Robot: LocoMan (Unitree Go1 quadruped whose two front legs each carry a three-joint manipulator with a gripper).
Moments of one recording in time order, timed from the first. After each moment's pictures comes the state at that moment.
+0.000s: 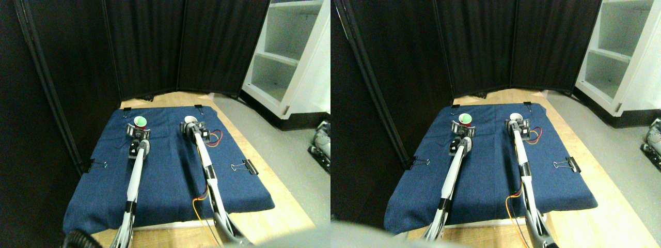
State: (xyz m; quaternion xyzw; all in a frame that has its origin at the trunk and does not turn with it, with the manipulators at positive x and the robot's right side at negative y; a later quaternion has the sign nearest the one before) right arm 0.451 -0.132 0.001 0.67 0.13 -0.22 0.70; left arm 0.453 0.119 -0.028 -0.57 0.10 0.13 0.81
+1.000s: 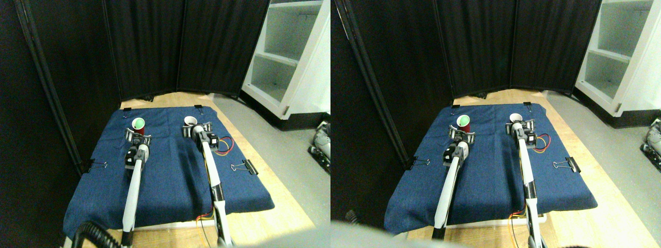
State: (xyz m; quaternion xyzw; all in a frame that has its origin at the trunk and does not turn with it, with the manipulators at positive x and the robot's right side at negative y) right arm 0.409 -0.129 0.021 0.64 0.17 -0.16 0.73; left arm 0.405 0.113 -0.008 -0.58 0.12 0.11 0.80
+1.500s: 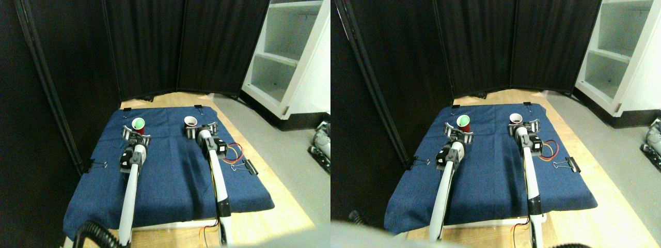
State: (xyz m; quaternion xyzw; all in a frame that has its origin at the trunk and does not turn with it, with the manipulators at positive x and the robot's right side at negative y) right arm 0.385 -0.135 0.042 0.64 0.13 -0.14 0.75; left arm 0.384 0.114 0.019 -0.56 0.12 0.07 0.82
